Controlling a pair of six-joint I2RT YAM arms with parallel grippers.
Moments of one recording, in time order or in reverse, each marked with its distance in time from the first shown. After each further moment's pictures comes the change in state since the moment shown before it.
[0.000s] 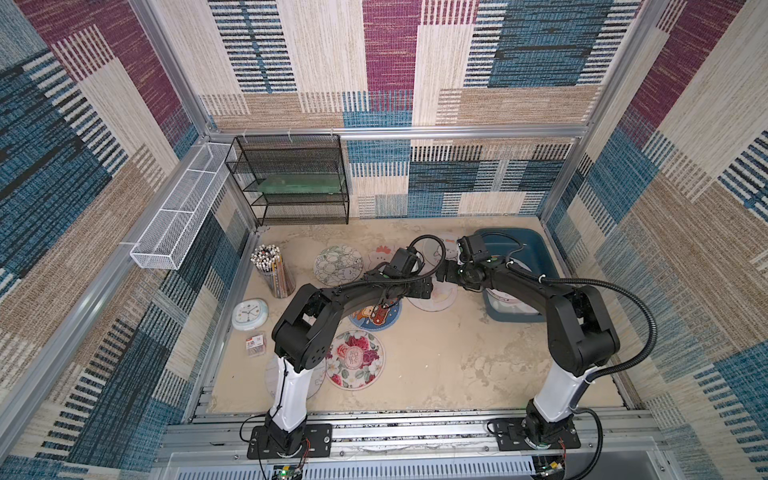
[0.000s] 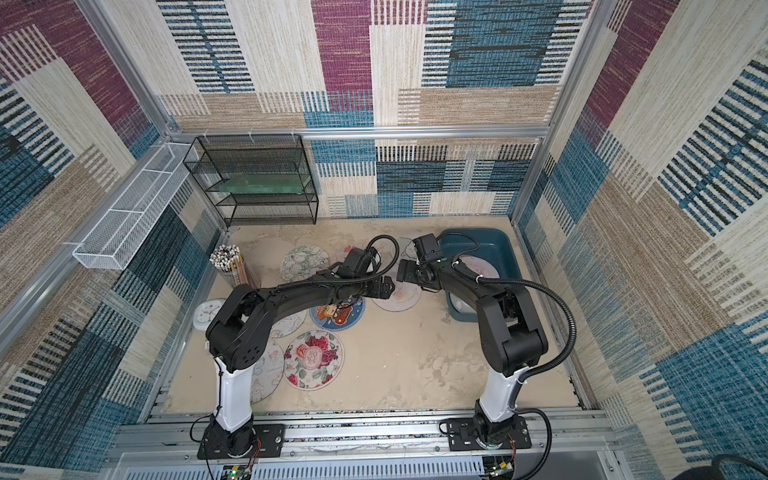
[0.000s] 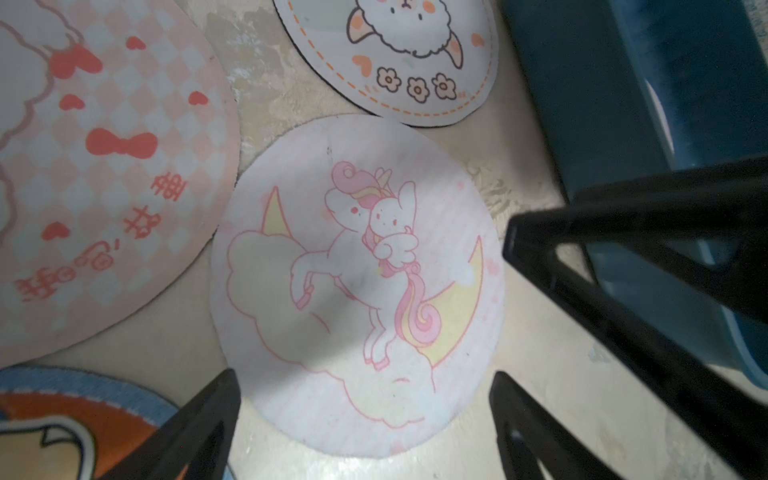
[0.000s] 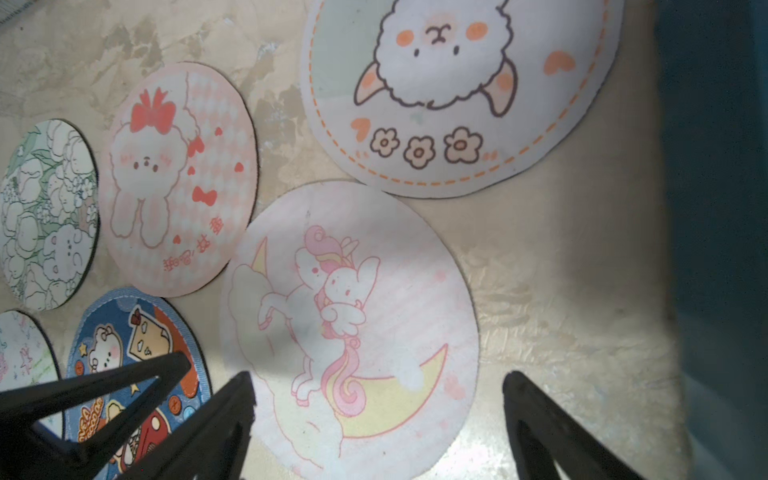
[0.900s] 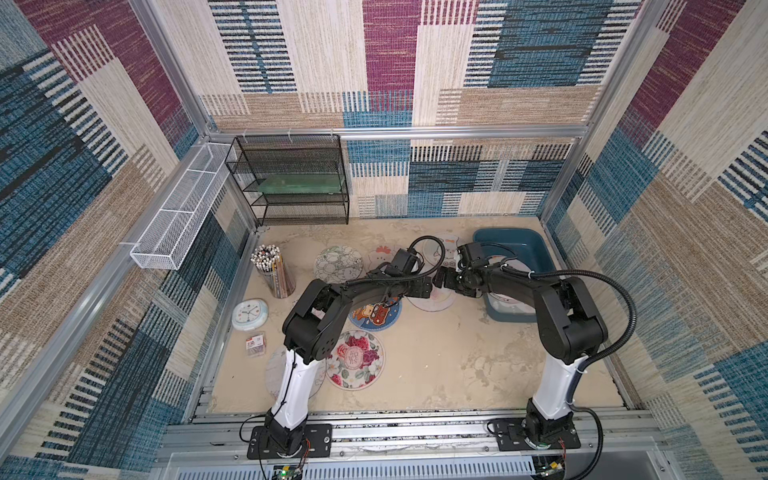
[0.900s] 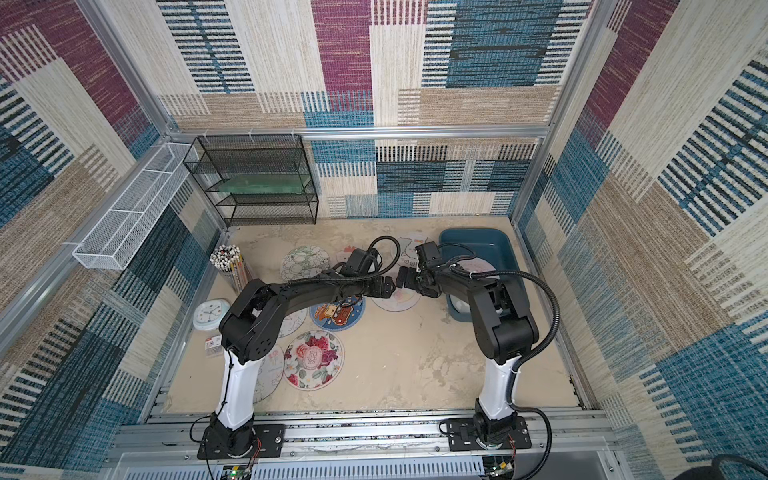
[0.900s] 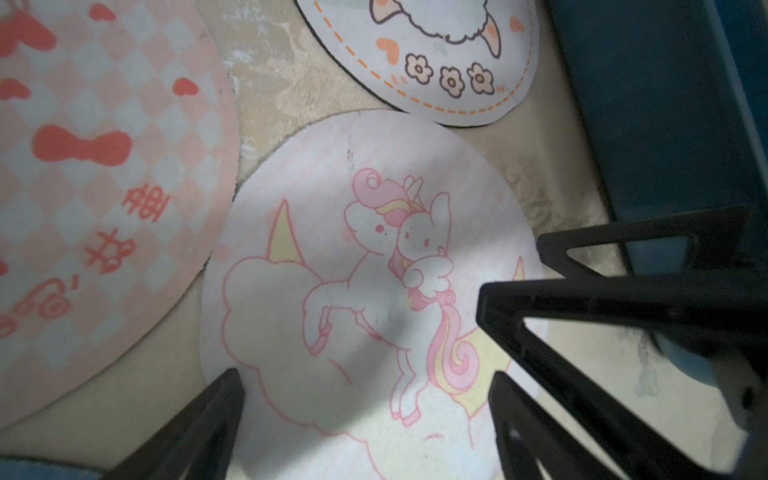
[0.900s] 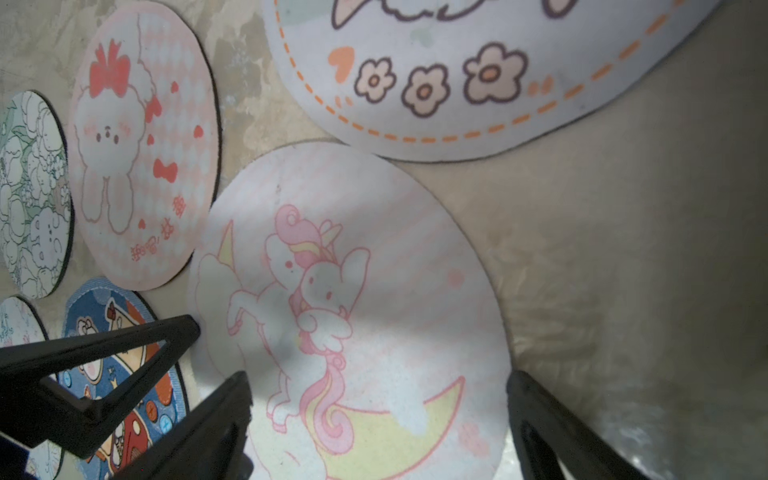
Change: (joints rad) left arm 0.021 0.084 0.027 0.038 0.025 -0.003; right arm -0.027 0.097 -0.053 0.116 -0.128 0.026
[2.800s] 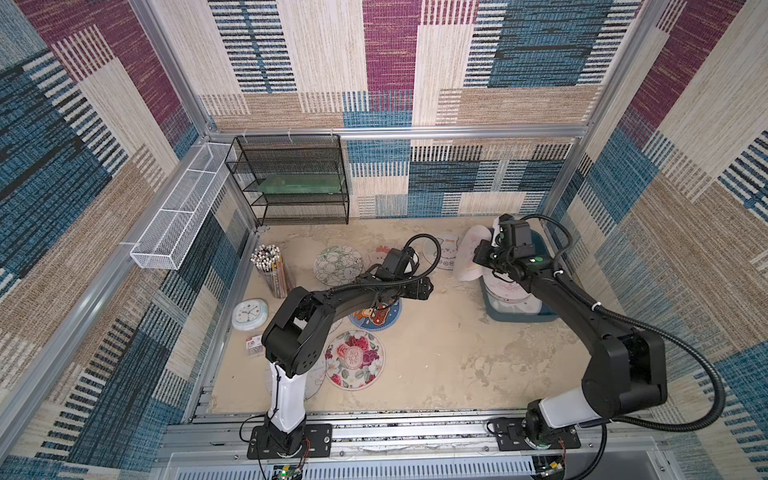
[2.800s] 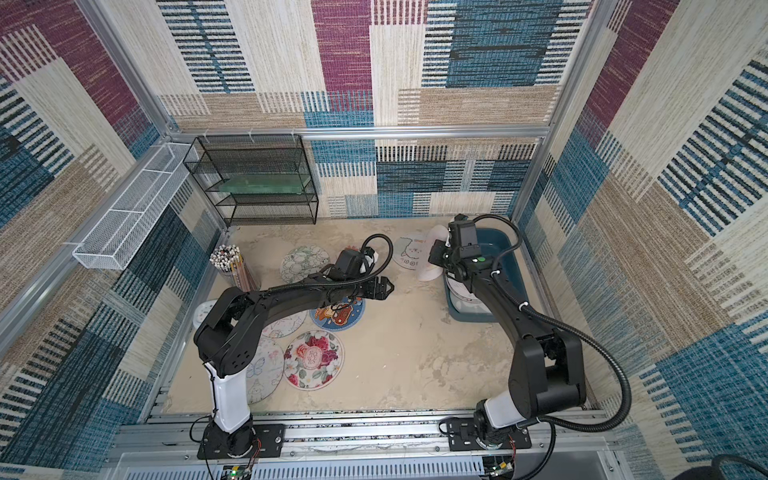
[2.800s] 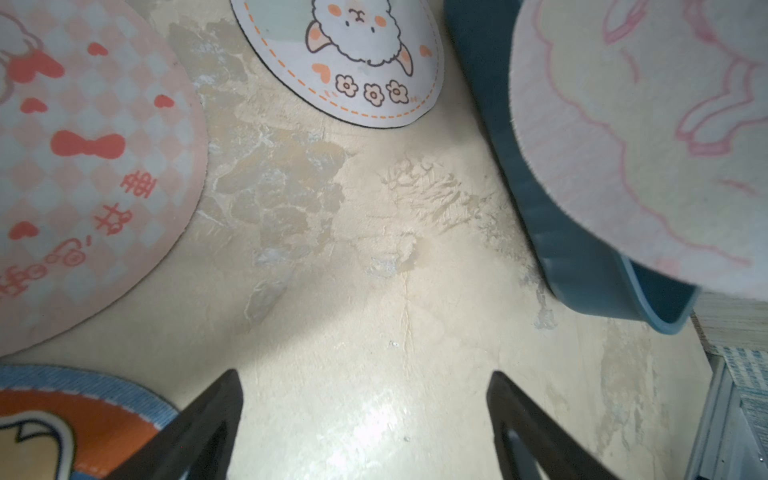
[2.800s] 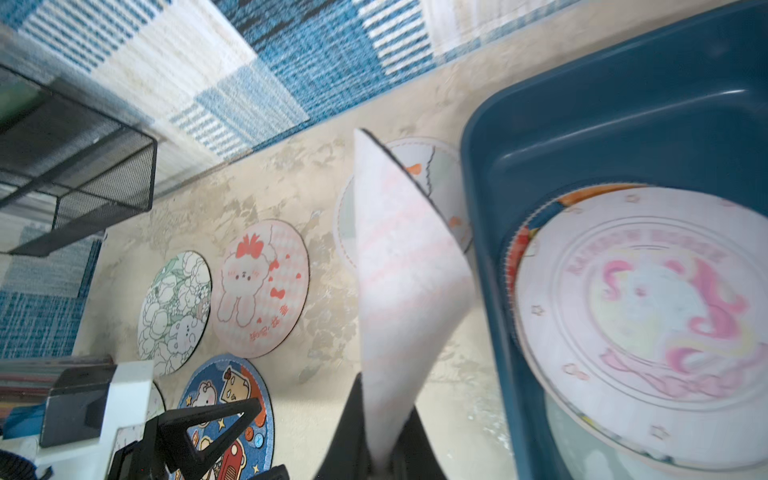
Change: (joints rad) left arm -0.010 -0.183 -0.146 0.060 0.088 0.012; right arm -0.149 -0.439 0.000 -0.091 0.135 -0.031
